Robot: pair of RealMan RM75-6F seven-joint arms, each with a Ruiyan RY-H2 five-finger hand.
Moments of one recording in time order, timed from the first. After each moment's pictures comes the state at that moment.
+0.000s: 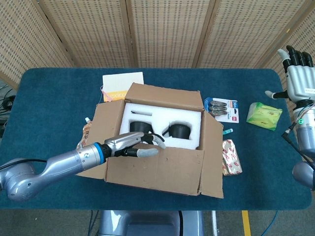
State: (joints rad) left arm -0.90 -0.91 -0.66 -2.00 1.04 0.06 -0.58; right arm 0.70 -0.97 0.38 -1.38 -0.90 0.92 -0.14
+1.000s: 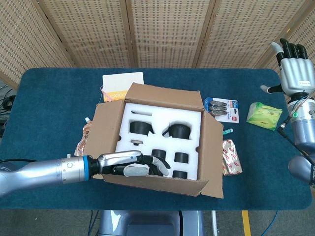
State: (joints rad) left arm -0.52 -1.10 -1.19 -1.97 0.63 -0.53 -0.27; right arm 0.77 -0.94 0.39 -1.42 -0.82 0.89 -0.25
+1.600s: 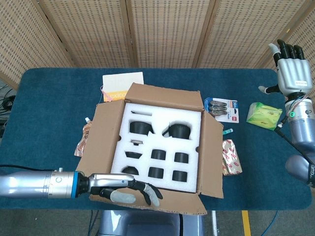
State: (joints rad) left arm -0.43 -1.05 -1.20 -1.97 0.47 -0.78 -0.12; right arm 0.79 -0.94 0.37 -1.43 -0.77 0.89 -0.29
